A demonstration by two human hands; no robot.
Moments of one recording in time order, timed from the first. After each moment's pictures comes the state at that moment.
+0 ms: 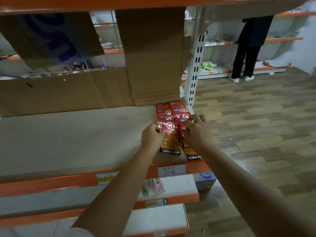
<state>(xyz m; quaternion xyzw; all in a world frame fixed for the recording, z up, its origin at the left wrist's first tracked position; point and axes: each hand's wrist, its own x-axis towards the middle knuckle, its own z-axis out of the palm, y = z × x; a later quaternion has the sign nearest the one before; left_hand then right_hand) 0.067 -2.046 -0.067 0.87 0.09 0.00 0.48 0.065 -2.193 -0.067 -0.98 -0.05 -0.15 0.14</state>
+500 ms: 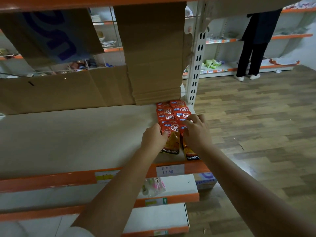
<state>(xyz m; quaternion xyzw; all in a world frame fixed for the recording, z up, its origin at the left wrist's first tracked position) 0.065 -2.052 -0.063 0.95 0.04 -0.02 0.31 0.067 -2.195 -0.071 -0.97 -0.08 -0.16 0.16</state>
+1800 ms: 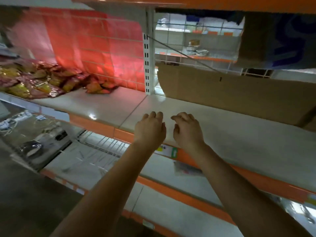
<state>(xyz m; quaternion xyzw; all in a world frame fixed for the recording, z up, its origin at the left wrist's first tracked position) -0.070 -1.502 -0.036 0.97 0.13 0.17 0.07 -0.003 -1.618 -0.056 -0.91 -0.34 -0.14 0.19</state>
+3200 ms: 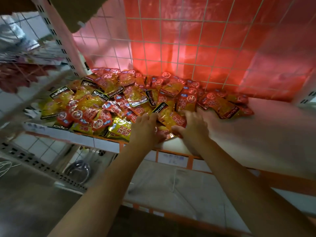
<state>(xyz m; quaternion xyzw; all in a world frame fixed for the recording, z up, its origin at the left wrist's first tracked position) -0.050 -0.840 -0.083 0.99 0.08 0.05 0.13 0.016 -0.990 -0.106 -0.96 -0.13 -0.02 0.26</state>
